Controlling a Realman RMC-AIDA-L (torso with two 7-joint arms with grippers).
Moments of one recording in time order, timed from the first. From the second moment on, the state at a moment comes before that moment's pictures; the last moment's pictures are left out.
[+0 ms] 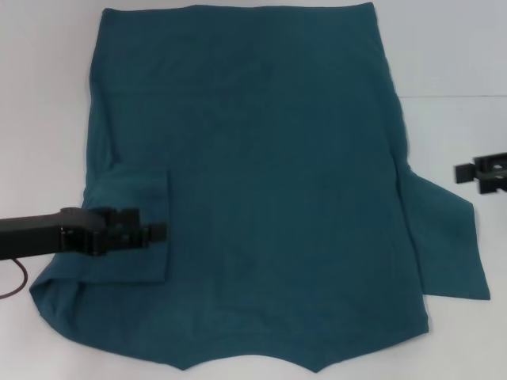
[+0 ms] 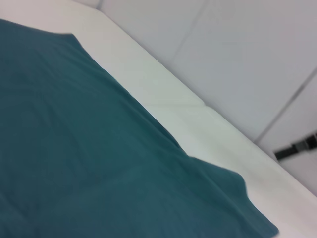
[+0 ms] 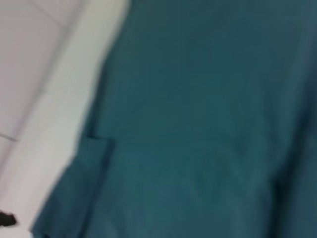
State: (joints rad) left arm -0.44 -2.13 0.57 0.99 2.15 1.68 -1.90; right arm 0.67 1.83 -0.61 -0.75 -2.33 -1.63 2.46
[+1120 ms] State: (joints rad) left arm -0.45 -2.16 0.55 0.97 2.14 1.59 -1.90; right arm 0.62 1.85 -0.59 -0.61 -2.38 -1.34 2.46
